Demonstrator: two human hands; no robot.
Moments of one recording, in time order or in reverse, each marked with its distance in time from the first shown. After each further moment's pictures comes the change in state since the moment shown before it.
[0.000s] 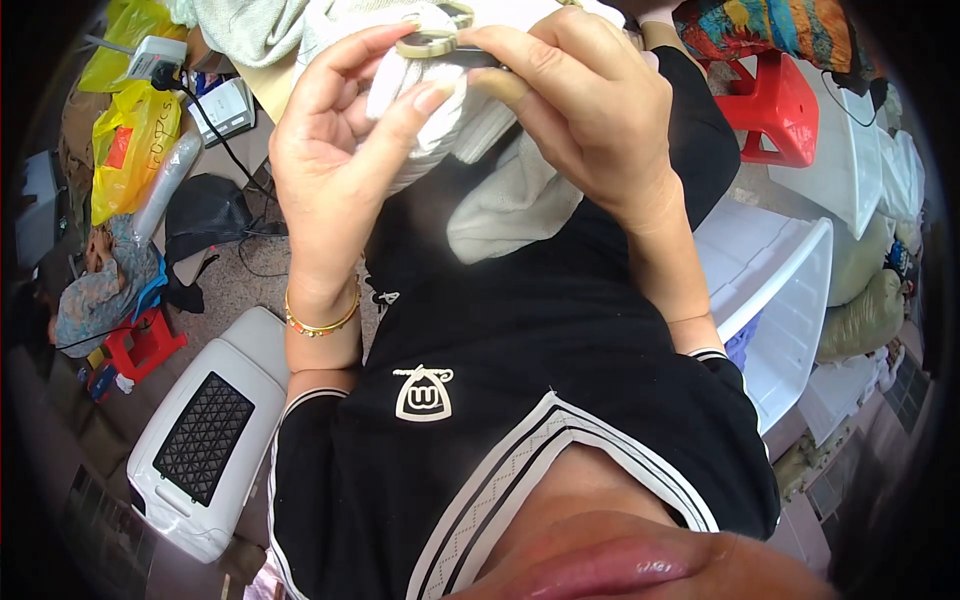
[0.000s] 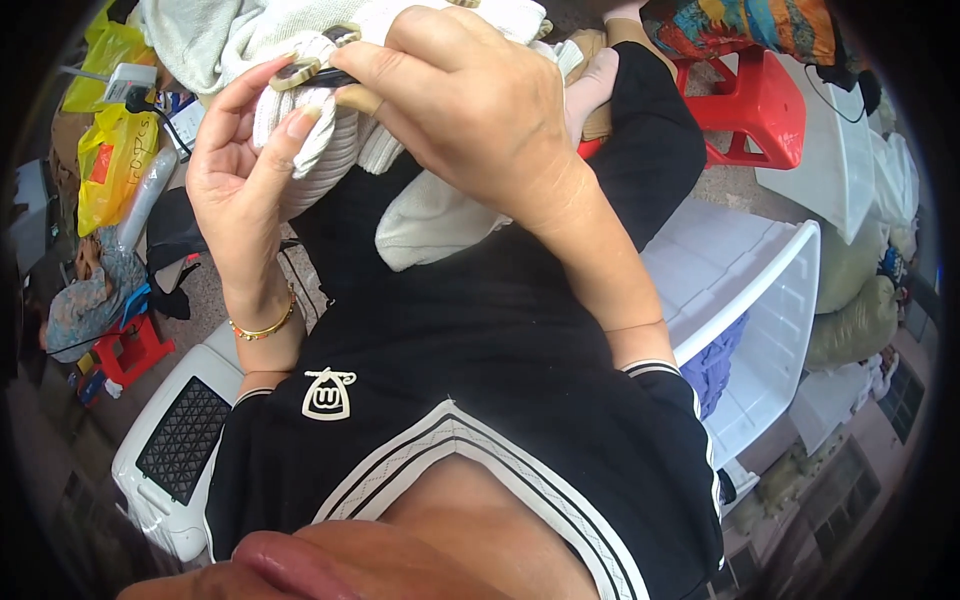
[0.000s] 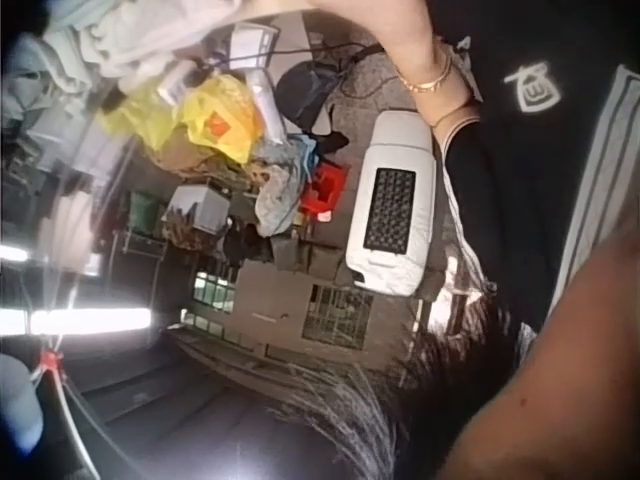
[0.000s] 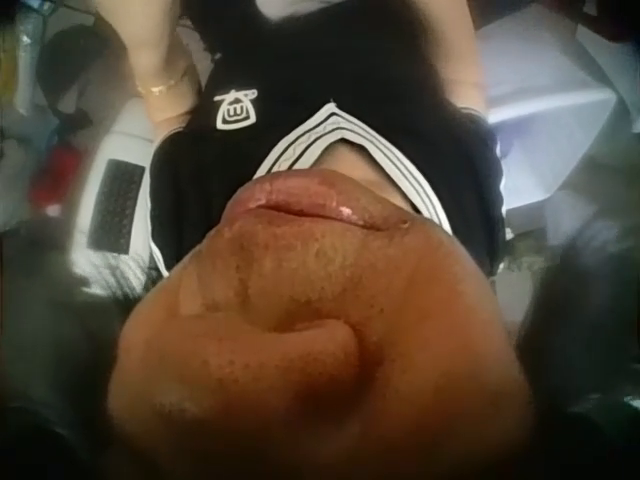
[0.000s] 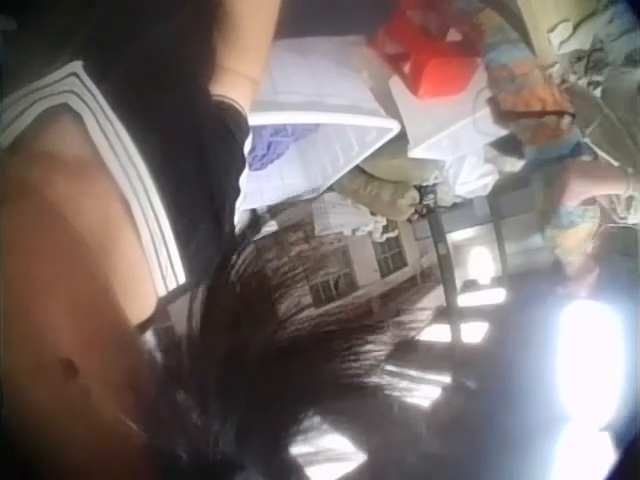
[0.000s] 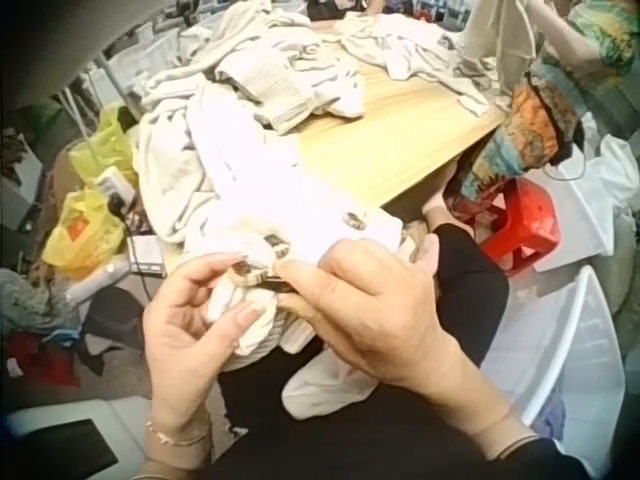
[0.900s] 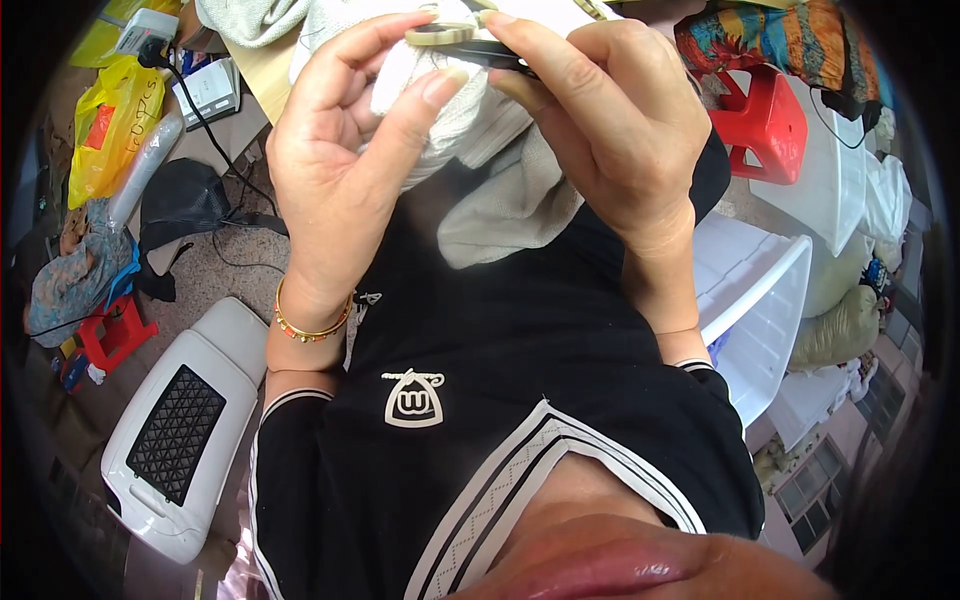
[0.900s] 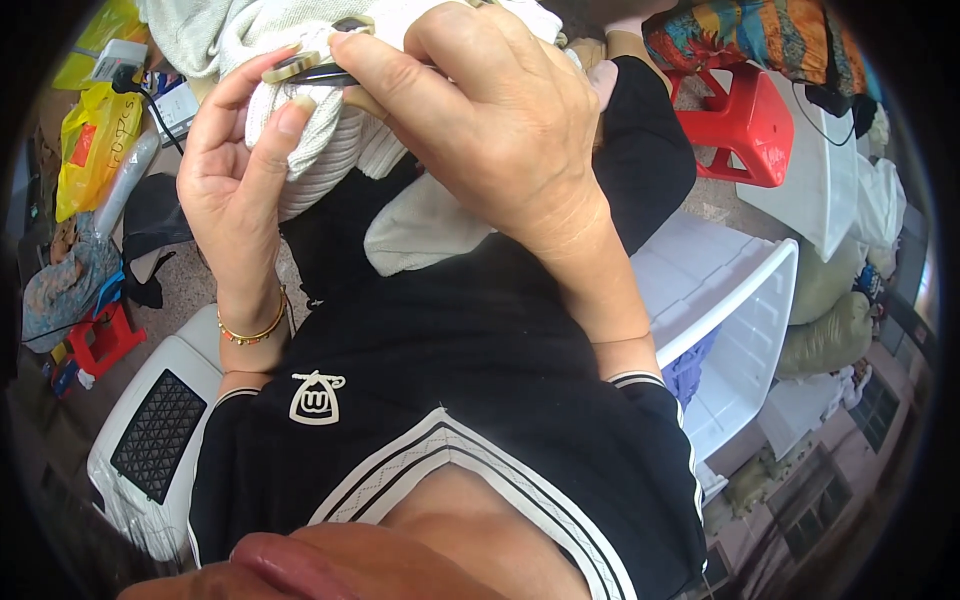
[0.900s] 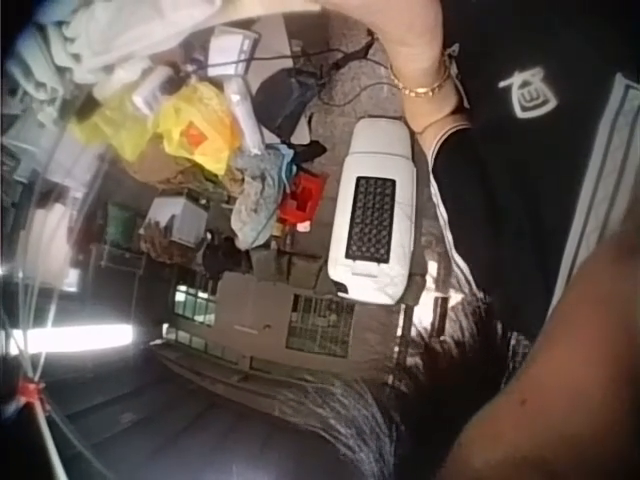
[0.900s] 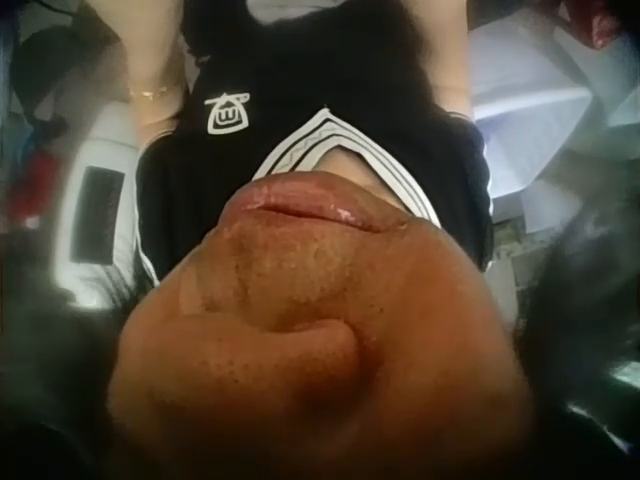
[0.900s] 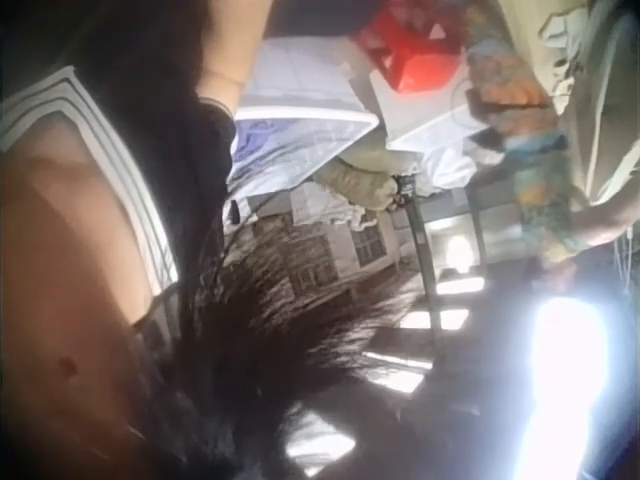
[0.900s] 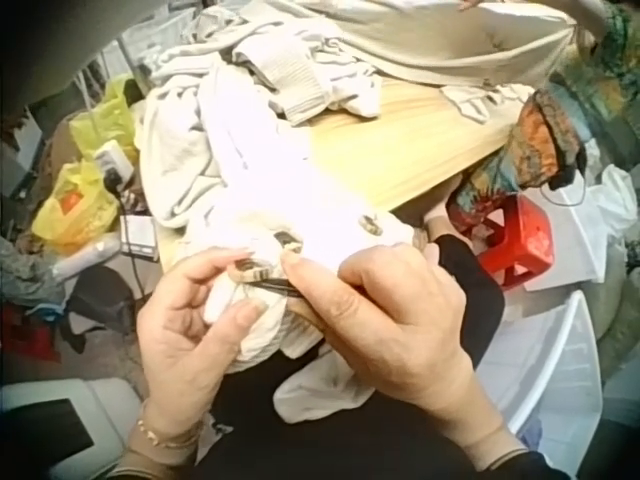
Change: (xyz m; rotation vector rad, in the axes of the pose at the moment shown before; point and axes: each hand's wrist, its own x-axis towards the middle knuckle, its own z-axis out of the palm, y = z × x) left_hand -0.003 -0.005 0.003 0.023 0.021 0.053; right_hand 0.037 -0.028 -0.032 -0.081 -0.518 0.345
